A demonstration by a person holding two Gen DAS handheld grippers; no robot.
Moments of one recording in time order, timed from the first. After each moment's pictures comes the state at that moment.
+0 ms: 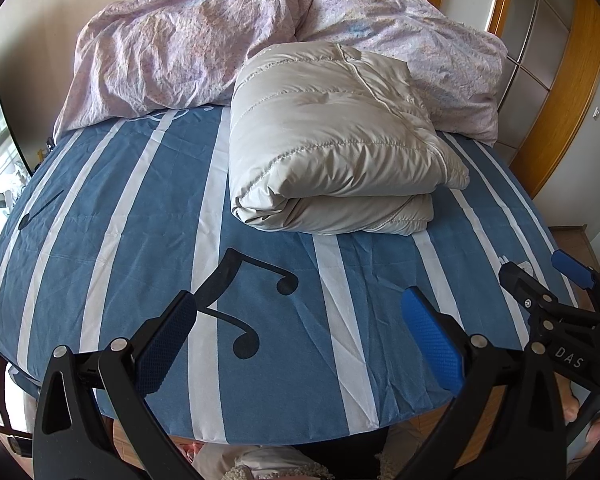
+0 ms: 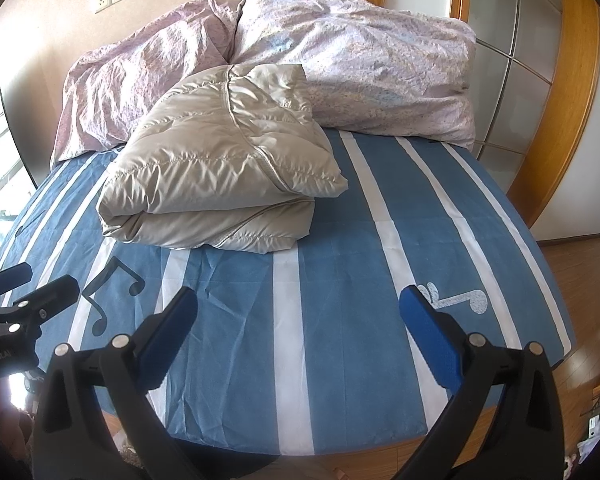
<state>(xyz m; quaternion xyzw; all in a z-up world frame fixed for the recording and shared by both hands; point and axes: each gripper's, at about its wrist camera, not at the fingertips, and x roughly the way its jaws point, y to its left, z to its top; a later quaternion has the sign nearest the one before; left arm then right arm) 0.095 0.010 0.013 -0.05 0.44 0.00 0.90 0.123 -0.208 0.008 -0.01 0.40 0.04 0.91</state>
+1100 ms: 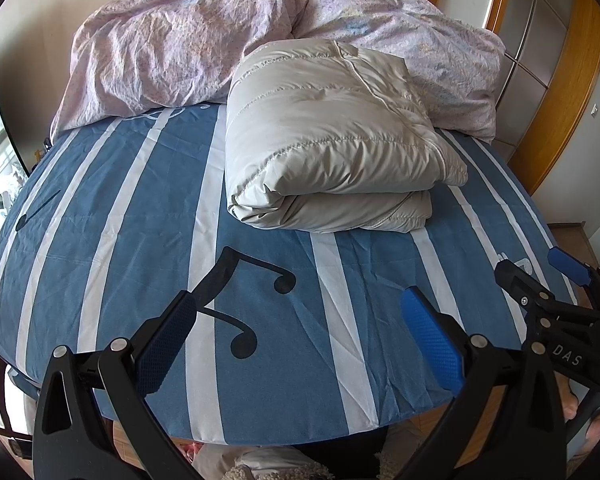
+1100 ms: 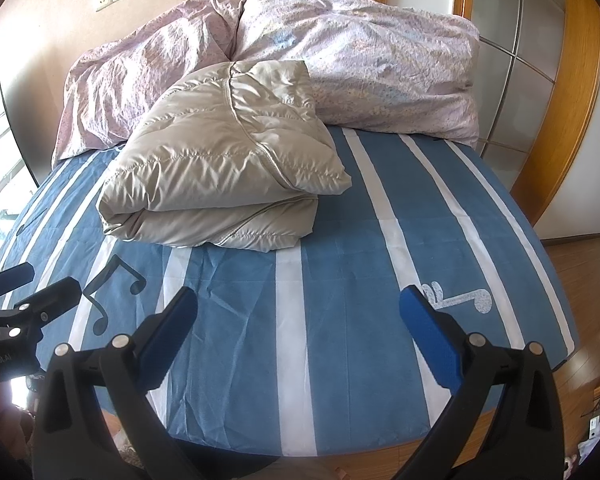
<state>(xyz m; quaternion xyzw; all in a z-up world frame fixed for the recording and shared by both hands) 0.097 0.010 0.013 -0.05 0.44 0.00 0.90 0.125 -0.206 0.005 -0.01 0.40 0.05 0.91</state>
